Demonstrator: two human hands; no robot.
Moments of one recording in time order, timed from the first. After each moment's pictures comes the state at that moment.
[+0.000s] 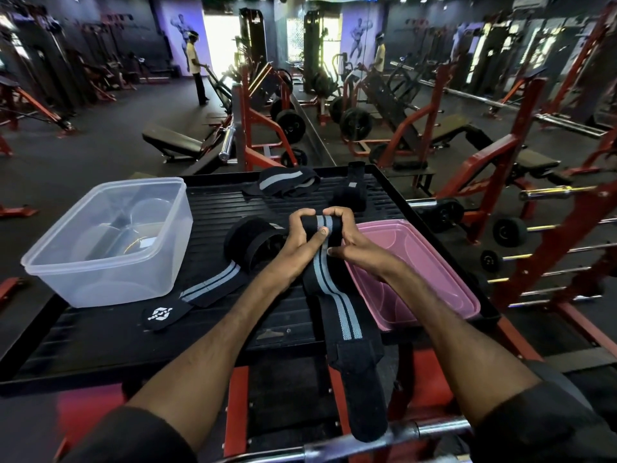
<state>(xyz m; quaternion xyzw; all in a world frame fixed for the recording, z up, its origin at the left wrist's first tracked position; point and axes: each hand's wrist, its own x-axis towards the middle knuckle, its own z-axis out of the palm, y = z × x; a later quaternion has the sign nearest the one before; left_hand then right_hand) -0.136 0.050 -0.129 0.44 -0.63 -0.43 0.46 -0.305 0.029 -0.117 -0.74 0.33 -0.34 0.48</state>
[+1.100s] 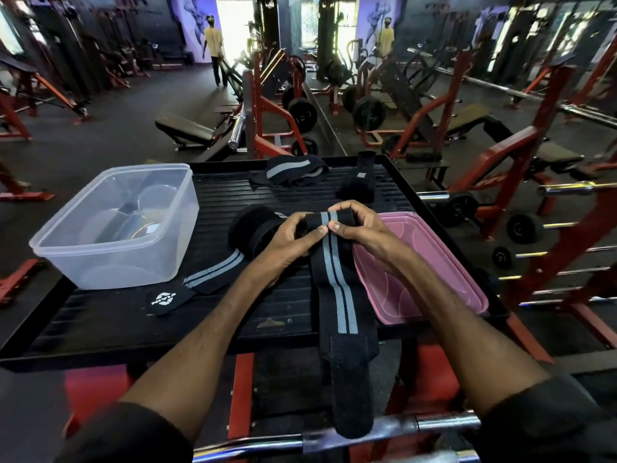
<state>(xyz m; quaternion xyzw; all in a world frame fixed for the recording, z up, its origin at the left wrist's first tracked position) -0.119 0.061 -0.126 0.49 -0.58 -0.46 0.46 -0.311 0.022 -0.116 -0.66 0.35 -0.42 0.52</state>
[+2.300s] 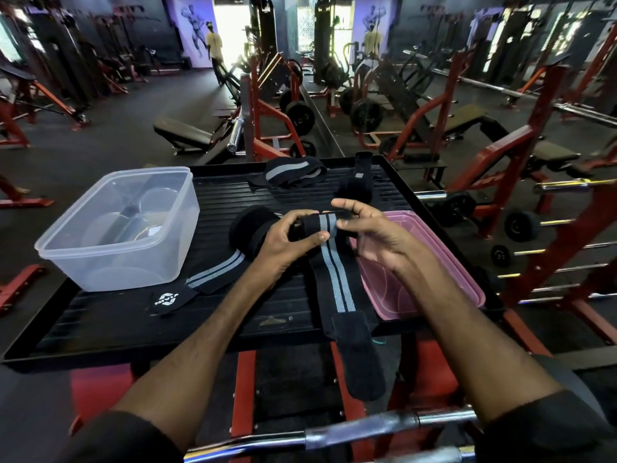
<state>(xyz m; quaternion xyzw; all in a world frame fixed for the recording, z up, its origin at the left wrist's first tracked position) -0.116 0.079 -0.123 0.45 -0.61 -0.41 0.51 -0.311 0.045 -0.093 -0.47 0.30 -0.43 0.70</state>
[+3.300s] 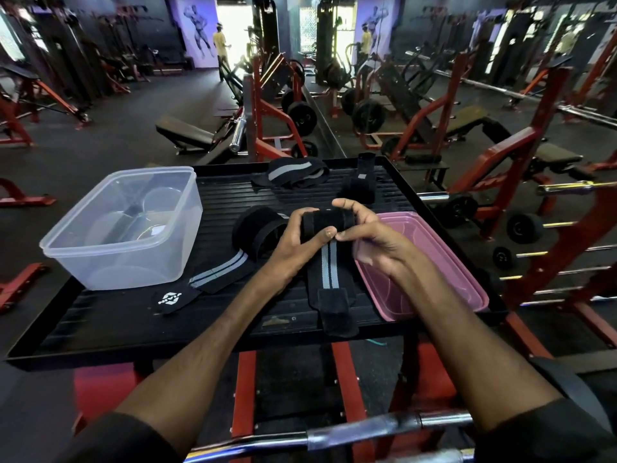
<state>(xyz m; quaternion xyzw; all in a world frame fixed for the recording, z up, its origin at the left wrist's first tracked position) -0.131 0.084 -0.119 0.48 -0.60 -0.42 0.49 -0.299 0.052 -0.094 -0.48 0.28 -0.44 0.71</state>
